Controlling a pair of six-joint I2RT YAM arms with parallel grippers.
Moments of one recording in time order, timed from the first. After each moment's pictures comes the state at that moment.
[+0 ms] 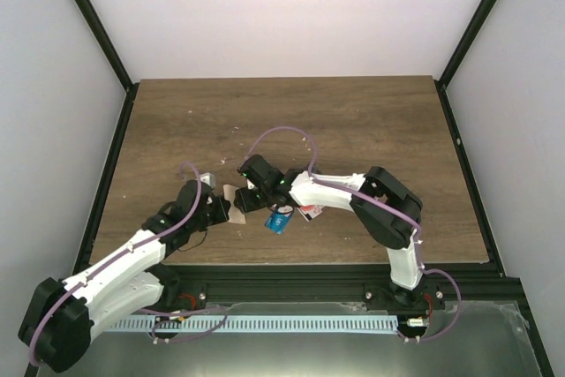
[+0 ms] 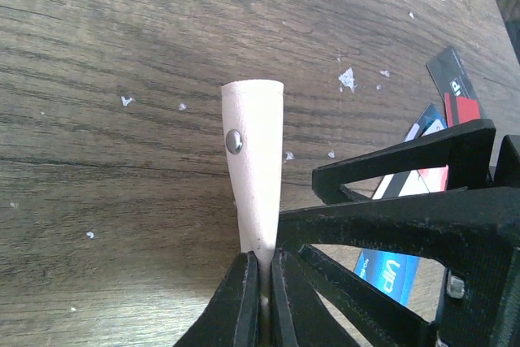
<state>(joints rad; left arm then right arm) -0.57 0.89 0.39 -0.26 0.02 -0.75 0.99 1.95 1.28 -0.24 -0.13 0.57</state>
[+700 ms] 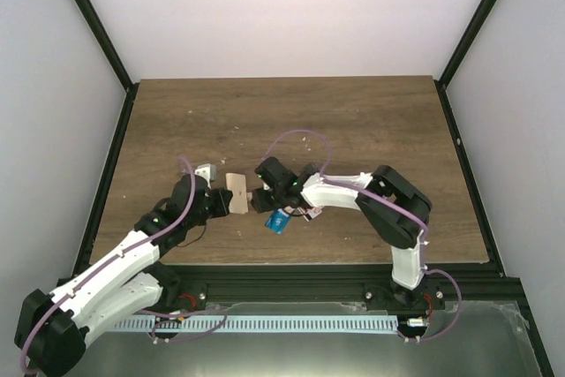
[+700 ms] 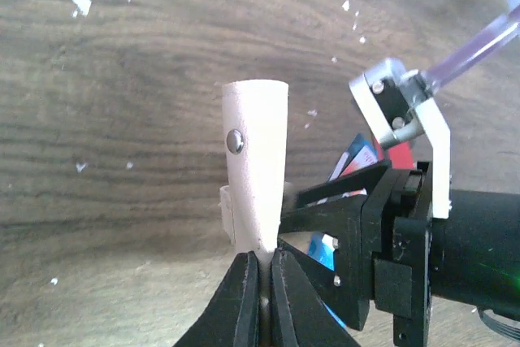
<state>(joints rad) -0.60 0.83 0.47 -0.32 0.00 -0.70 0.94 1.93 1.16 -0.19 -0.11 0.58</state>
